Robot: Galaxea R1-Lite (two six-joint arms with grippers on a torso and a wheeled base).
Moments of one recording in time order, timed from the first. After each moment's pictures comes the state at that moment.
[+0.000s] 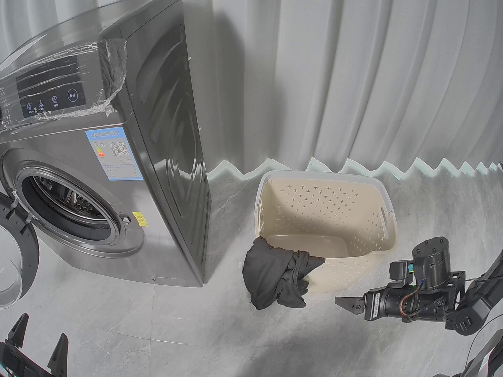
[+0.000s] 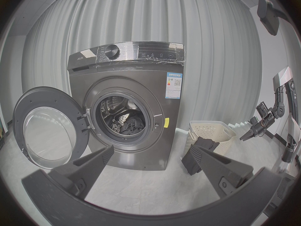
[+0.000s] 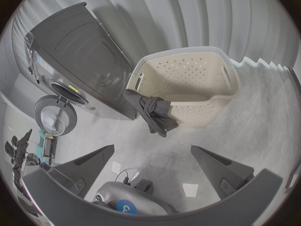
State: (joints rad) left arm 0.00 0.02 -0.02 0.00 -0.01 -0.03; right arm 0.53 1.77 -0.27 -0.84 0.02 0.39
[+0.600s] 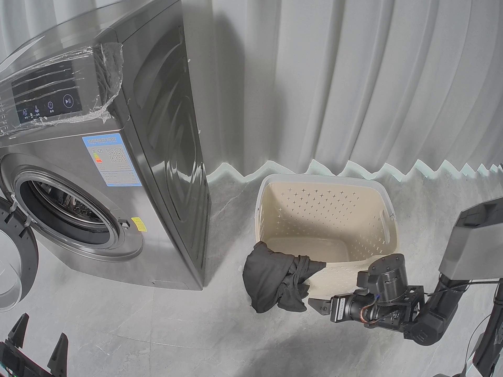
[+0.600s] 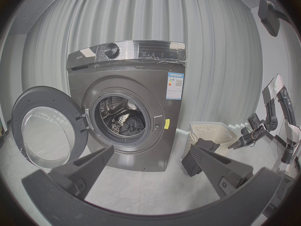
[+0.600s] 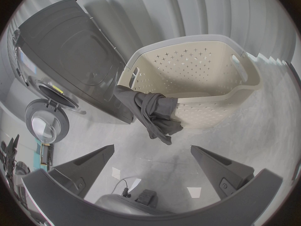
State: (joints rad) left arm 0.00 0.02 -0.02 0.00 -0.01 -0.04; right arm 0.61 2.10 -0.34 -1.11 -0.08 0.47
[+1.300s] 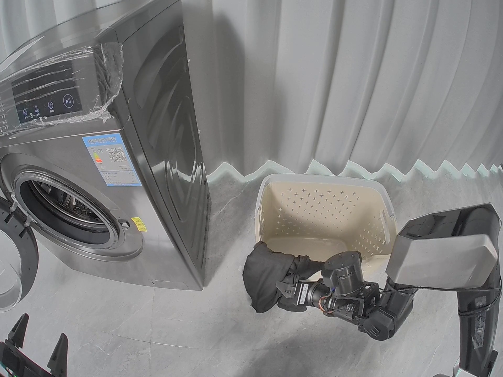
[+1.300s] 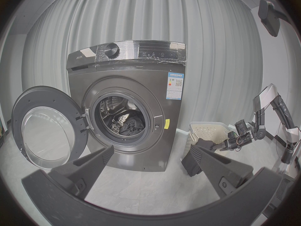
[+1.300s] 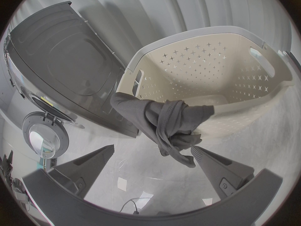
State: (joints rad) left arm 0.00 0.02 -0.02 0.00 -0.01 -0.04; right arm 0.65 2.34 -0.65 -1.14 -0.13 0.57
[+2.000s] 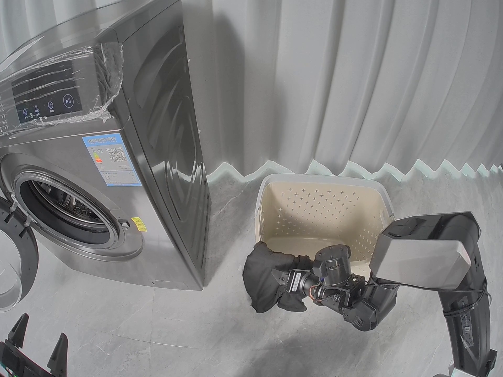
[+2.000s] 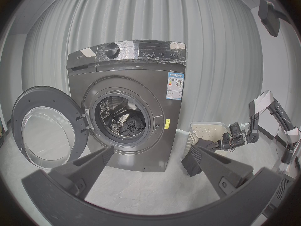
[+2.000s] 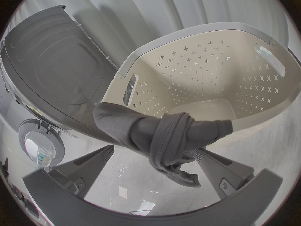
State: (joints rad) left arm 0.00 0.02 -0.02 0.00 -0.01 -0.04; right arm 0.61 2.47 -0.83 -1.14 -0.13 0.57
